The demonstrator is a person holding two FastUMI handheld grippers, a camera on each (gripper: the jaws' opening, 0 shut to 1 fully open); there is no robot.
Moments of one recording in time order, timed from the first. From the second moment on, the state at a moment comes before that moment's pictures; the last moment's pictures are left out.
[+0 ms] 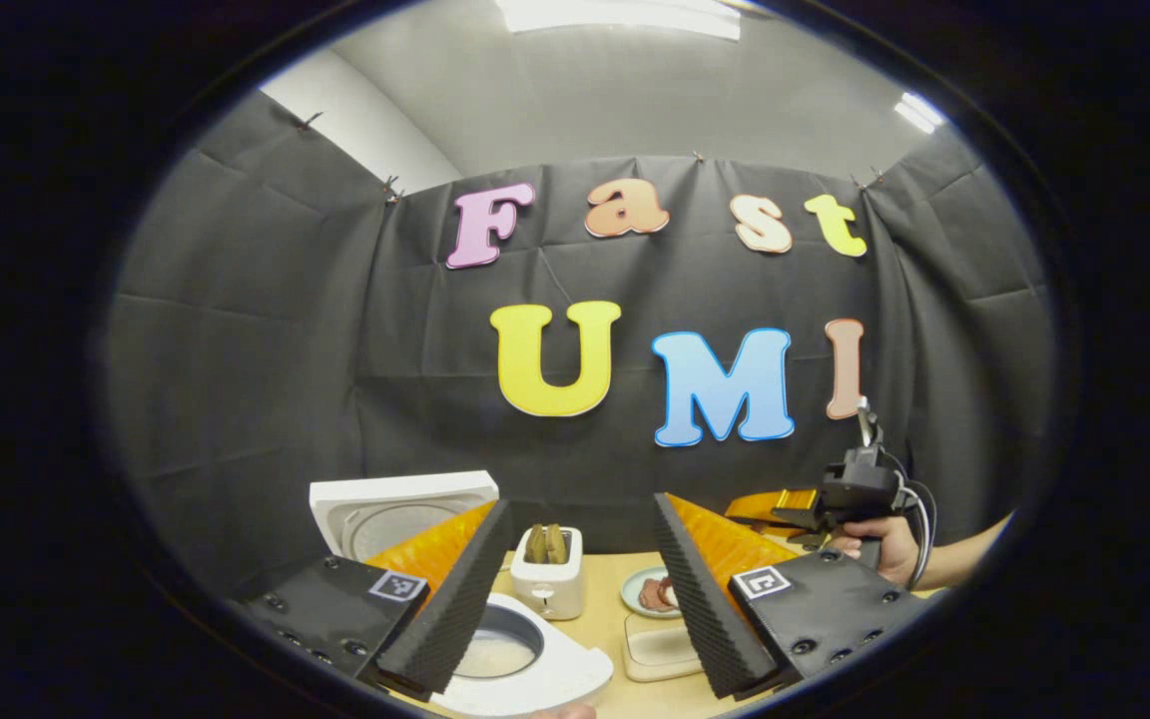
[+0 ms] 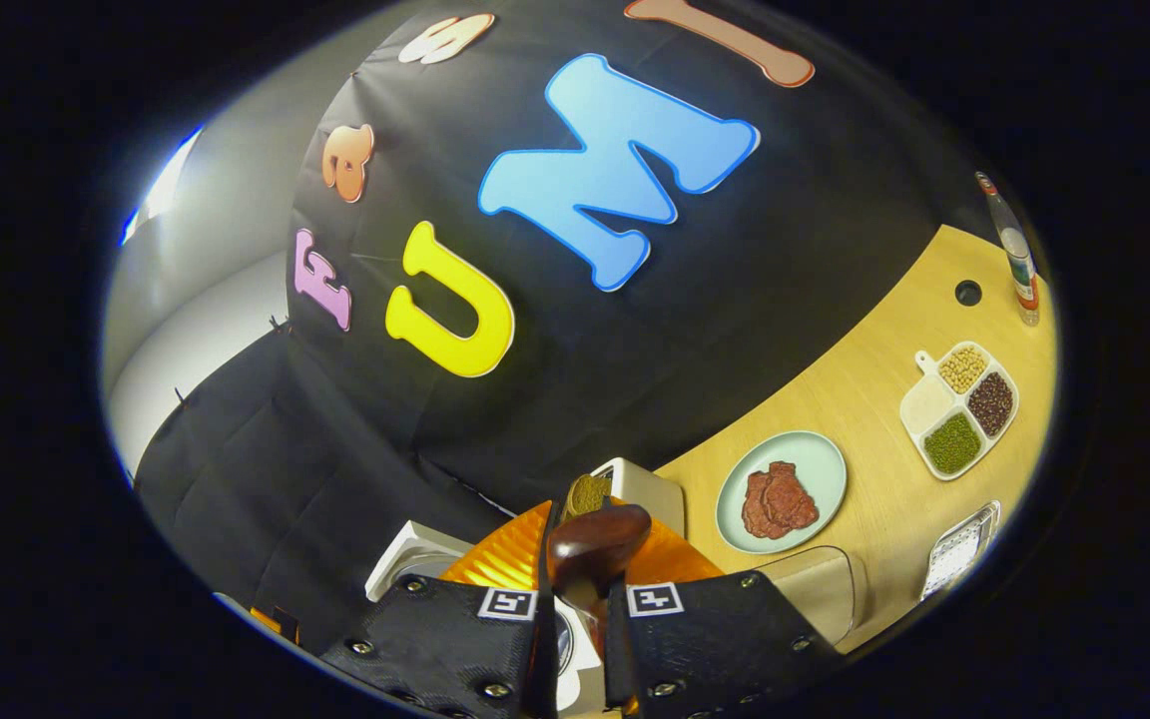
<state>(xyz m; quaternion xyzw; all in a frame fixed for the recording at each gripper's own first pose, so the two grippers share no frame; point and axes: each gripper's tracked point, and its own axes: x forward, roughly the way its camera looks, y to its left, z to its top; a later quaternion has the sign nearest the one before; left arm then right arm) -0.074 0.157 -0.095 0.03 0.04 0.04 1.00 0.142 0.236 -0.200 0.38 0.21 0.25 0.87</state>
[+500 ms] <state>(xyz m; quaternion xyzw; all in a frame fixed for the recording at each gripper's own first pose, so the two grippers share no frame) -0.085 0.174 -0.093 0.03 0.04 0.06 1.00 0.134 0.331 -0.170 0.34 0.22 0.33 0.85</state>
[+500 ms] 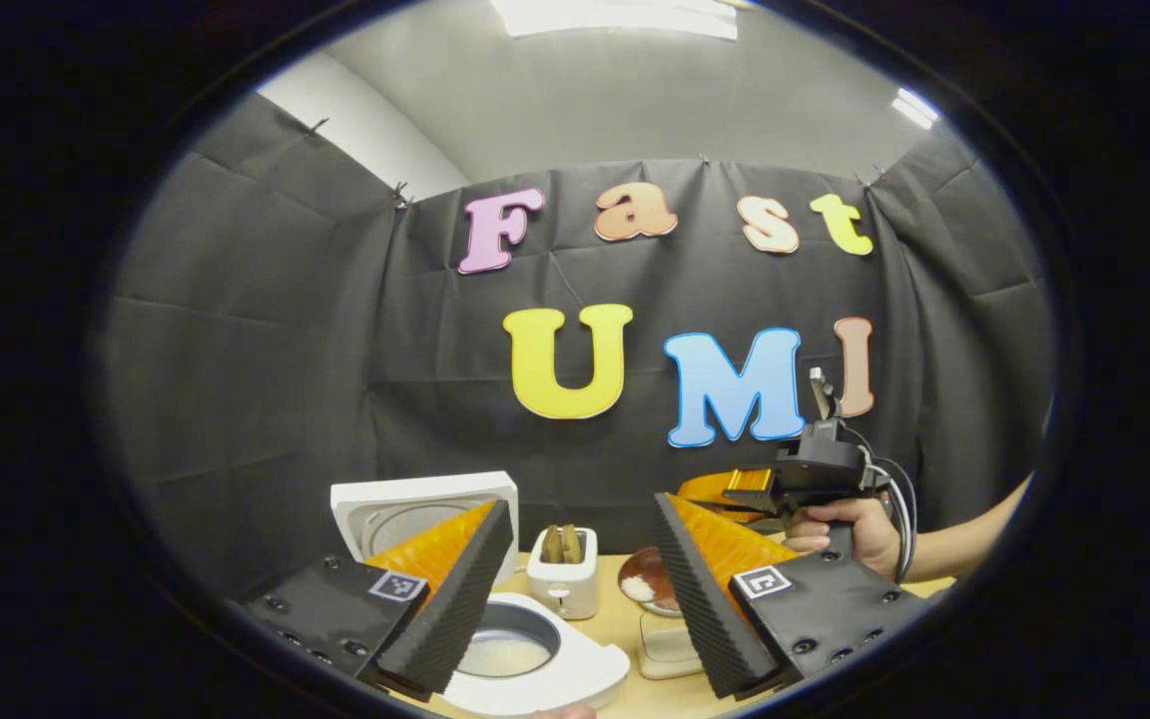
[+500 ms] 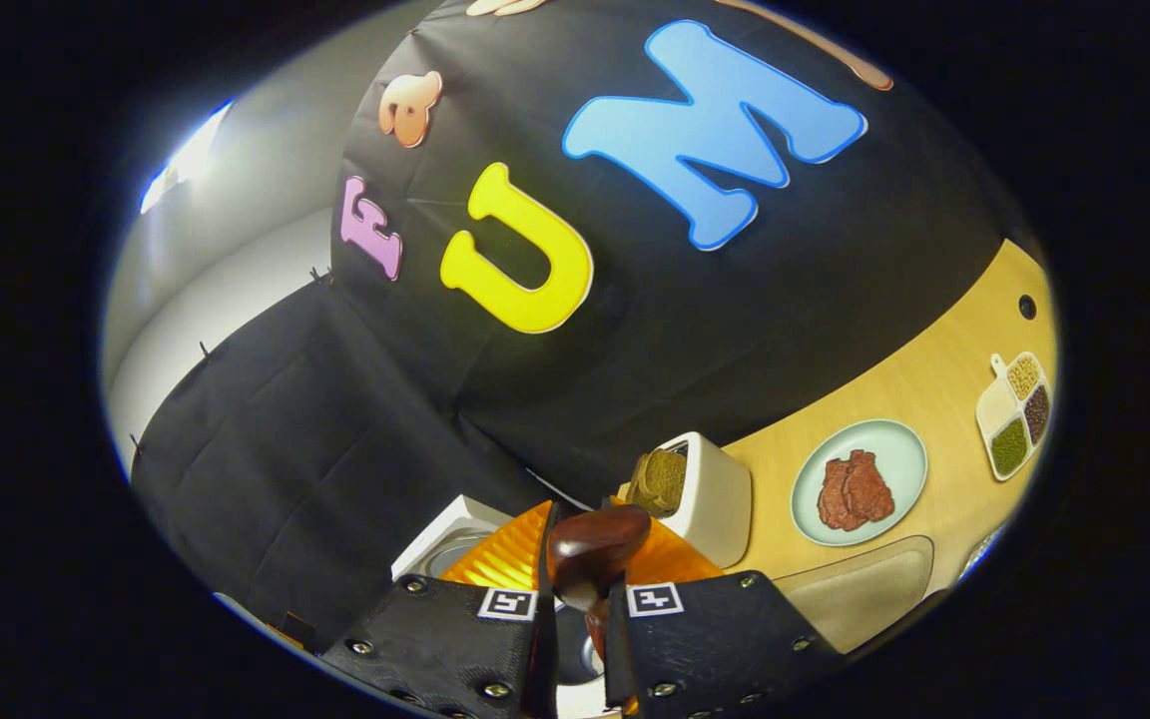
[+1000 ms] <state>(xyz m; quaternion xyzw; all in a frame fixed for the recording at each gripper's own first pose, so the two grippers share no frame) -0.106 0.199 -0.102 0.02 0.05 0.09 1.00 0.111 0.425 -0.170 0.29 0.24 0.40 0.84</state>
